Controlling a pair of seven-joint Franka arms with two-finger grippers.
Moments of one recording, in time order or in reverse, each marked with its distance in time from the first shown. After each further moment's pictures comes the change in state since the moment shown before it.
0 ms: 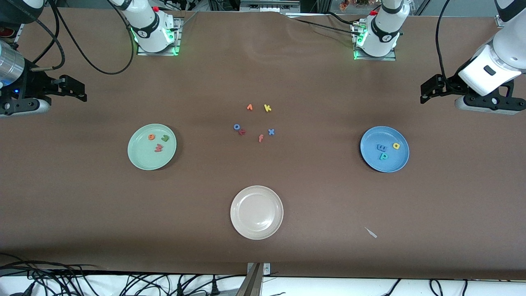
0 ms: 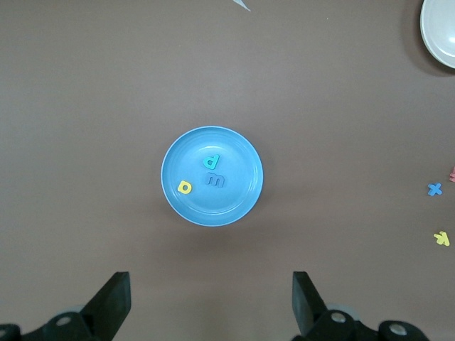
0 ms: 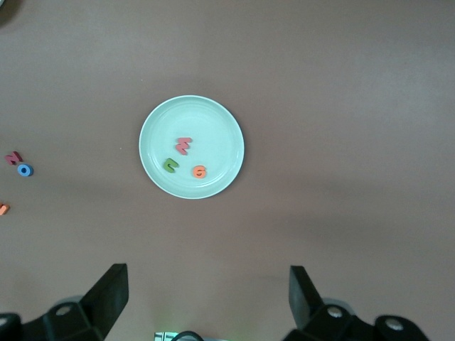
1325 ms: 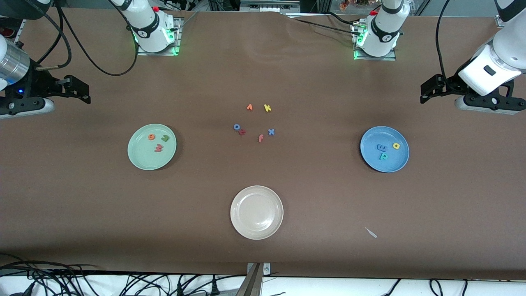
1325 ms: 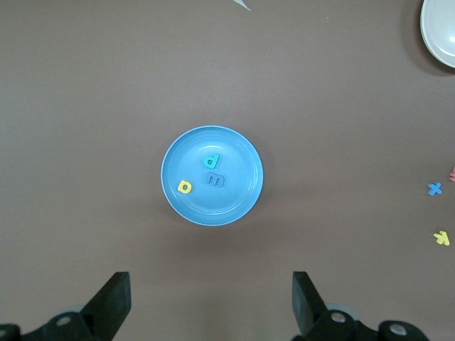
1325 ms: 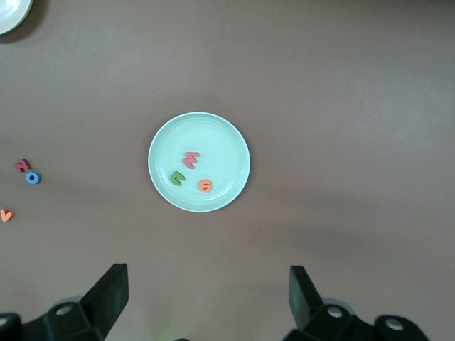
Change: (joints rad) left arm 0.000 0.000 0.000 0.000 0.000 -0.002 0.000; right arm 0.025 0.011 0.014 0.034 -0.006 0.014 0.000
